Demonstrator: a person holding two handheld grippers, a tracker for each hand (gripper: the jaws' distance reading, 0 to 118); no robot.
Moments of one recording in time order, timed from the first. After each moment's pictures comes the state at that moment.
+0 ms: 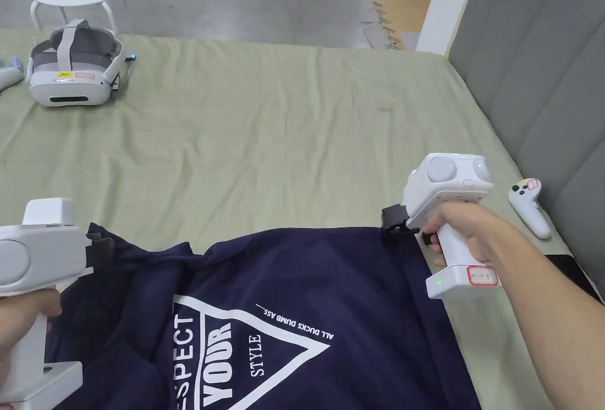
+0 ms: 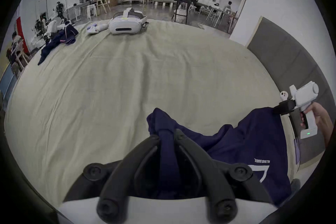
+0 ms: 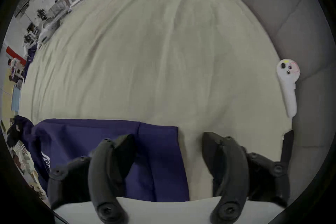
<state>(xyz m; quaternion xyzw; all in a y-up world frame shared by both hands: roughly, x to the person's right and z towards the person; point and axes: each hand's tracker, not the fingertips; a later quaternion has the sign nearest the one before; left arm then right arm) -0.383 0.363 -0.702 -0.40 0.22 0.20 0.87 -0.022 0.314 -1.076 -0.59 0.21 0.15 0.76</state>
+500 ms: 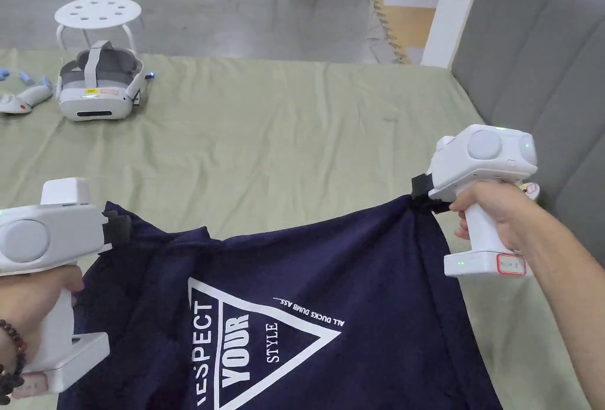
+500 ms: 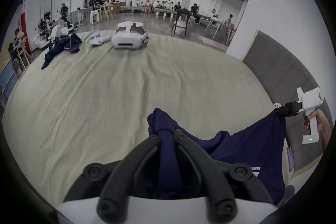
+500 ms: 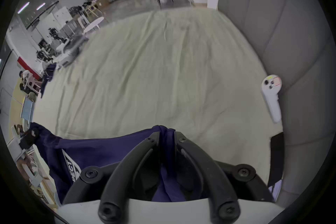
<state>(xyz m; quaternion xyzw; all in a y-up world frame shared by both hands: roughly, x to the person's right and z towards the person) -0.369 0.410 -0.682 -0.34 0.22 0.20 0.89 0.019 0.423 -1.034 -0.50 0.25 0.07 0.82</state>
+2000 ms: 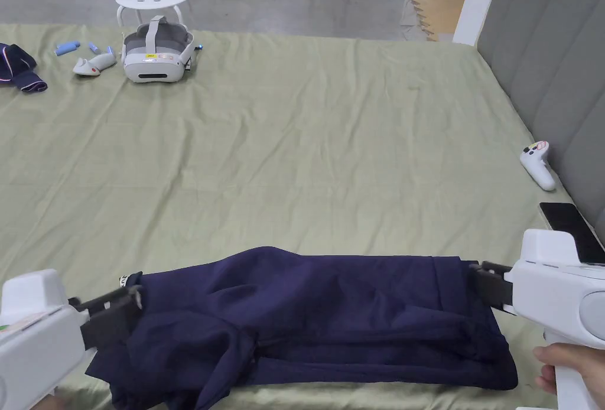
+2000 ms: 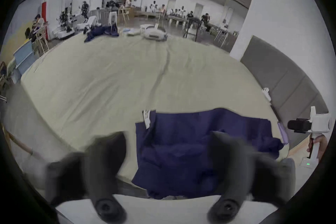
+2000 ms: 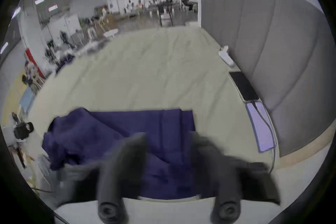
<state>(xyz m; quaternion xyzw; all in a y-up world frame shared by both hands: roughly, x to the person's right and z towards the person) -0.225 0.404 -0.423 -0.29 0.27 0.22 0.89 0.179 0.418 -0.743 -0.39 0.26 0.05 0.88</state>
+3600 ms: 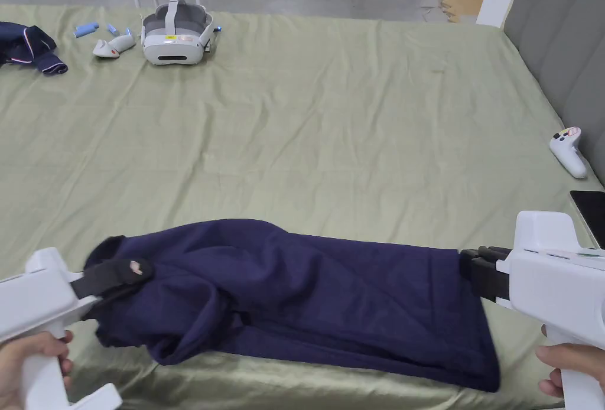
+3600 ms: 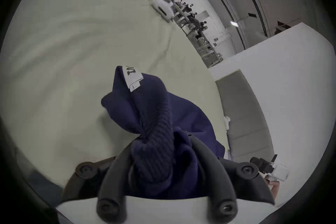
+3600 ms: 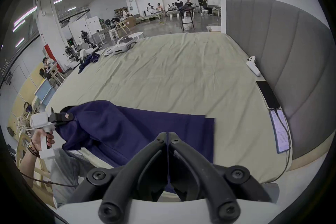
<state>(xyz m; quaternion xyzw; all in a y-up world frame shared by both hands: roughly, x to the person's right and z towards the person) -0.358 0.331 -0.417 -0.24 0.15 0.50 0.82 0.142 0.430 -0.707 -0.40 0.34 0.06 0.85</state>
